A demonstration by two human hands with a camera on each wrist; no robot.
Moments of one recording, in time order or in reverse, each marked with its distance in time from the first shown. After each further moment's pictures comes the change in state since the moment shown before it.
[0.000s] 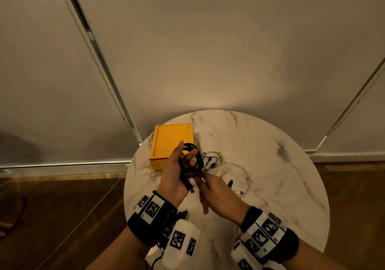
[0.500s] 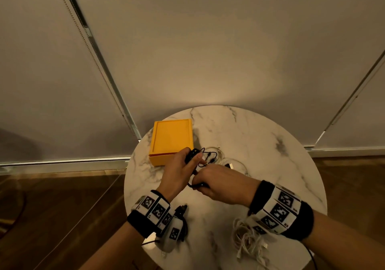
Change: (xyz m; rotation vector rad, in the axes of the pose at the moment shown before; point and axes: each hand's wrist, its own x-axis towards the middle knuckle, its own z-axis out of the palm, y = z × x) left_hand 0.014 -0.012 -0.029 1.191 -0.279 0.542; right_hand 0.001 -0.030 -0.035 -0.673 -0.292 -0.376
